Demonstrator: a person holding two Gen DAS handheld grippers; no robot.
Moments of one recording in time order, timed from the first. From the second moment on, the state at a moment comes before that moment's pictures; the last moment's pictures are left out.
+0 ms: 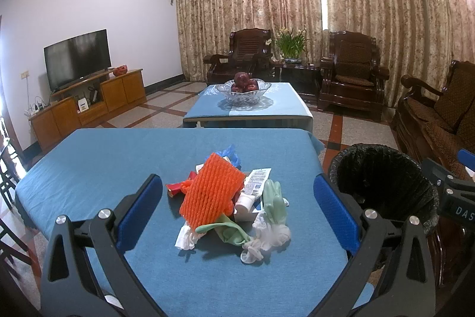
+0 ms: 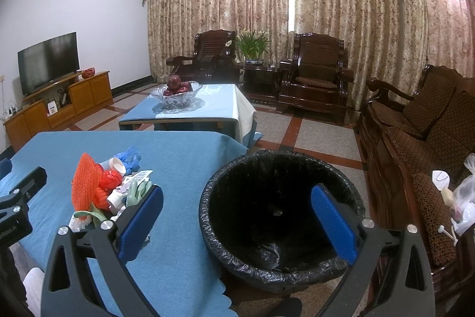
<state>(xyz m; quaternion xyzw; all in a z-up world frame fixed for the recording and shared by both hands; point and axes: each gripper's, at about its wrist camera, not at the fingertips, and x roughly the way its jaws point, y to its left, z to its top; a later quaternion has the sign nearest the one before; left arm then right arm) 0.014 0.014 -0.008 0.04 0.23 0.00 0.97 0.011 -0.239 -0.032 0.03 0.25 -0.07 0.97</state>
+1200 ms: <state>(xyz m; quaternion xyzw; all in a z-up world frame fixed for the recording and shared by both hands) 0.014 0.014 -0.008 0.04 0.23 0.00 0.97 0.011 -0.236 -0.035 0.03 0.25 -0.06 0.97</state>
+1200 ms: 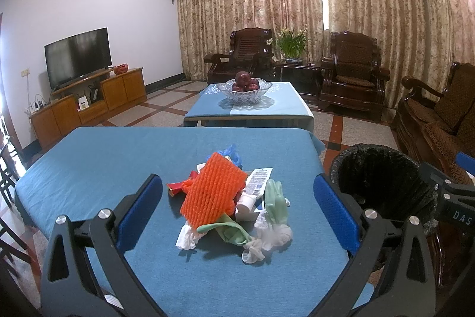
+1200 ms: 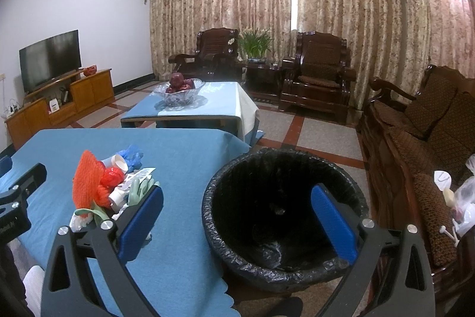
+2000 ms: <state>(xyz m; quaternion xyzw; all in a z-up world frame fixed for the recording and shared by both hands) 0.055 0.104 -0.065 0.03 0.25 0.06 0.97 0.097 -0.132 -0.104 0.00 0.32 0.06 0.95</state>
